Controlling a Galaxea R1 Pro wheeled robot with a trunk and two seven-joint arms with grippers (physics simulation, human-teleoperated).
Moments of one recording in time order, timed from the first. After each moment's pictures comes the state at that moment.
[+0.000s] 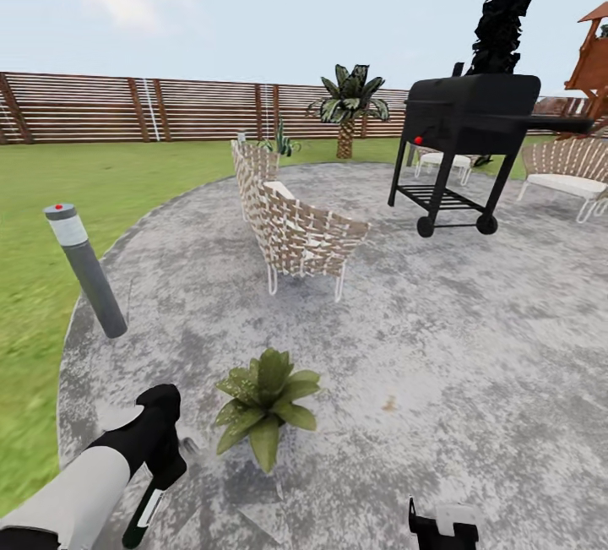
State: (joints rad) left arm -0.72 0.12 -0.15 -0.56 -1.15 0.86 -1.18; right arm -0.41 -0.01 0.29 -0.06 -0.18 -0.62 -0.32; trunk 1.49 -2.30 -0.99
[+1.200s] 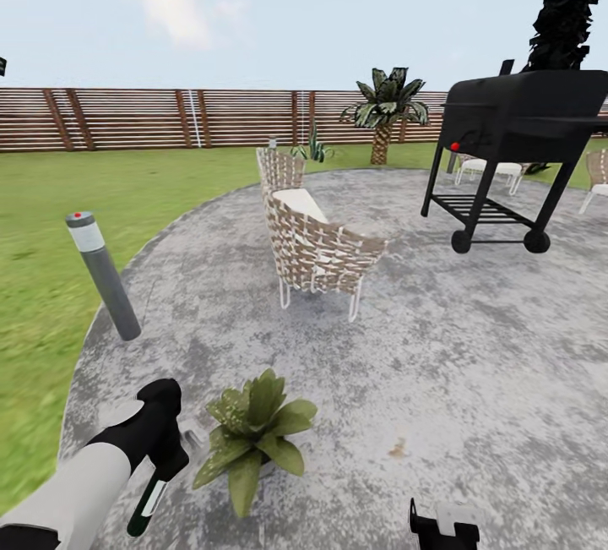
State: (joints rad) left arm -0.73 0.12 -0.15 -0.59 -1.14 0.86 -1.18; right arm -0.41 -0.01 0.29 -0.06 -0.18 -0.62 -0.32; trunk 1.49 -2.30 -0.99
